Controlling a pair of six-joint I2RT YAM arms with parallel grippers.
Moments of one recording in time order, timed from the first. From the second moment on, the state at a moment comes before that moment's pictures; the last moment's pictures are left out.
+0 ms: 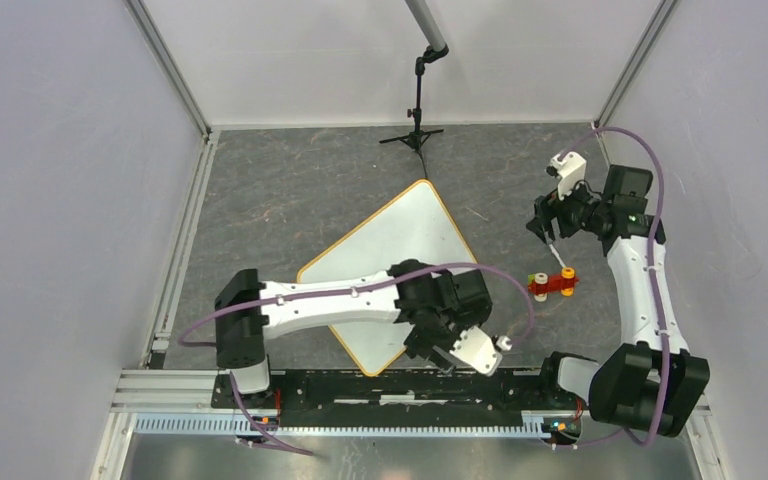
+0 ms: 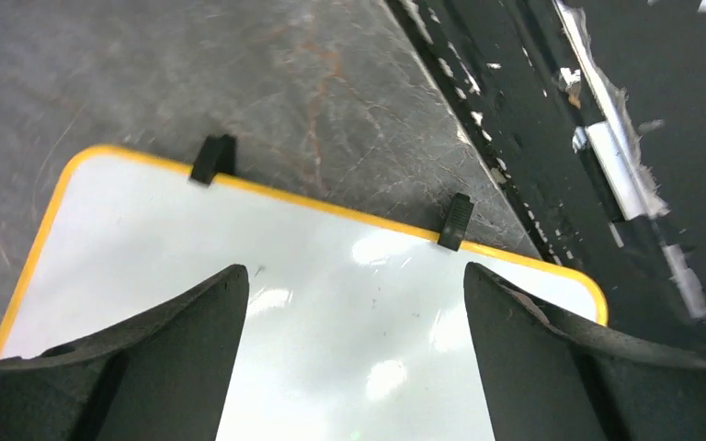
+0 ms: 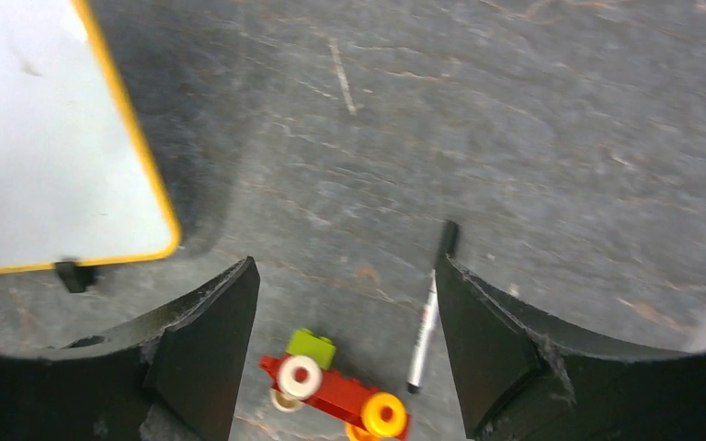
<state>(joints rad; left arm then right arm) -1.35 1.79 1.53 -0.99 0.11 0.91 -0.21 1.18 0.99 -0.61 -0.68 -0.59</state>
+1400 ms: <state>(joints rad) -0.54 1.29 1.66 -1.01 0.33 0.20 -0.21 1.75 1.06 -0.57 -0.19 -0.83</state>
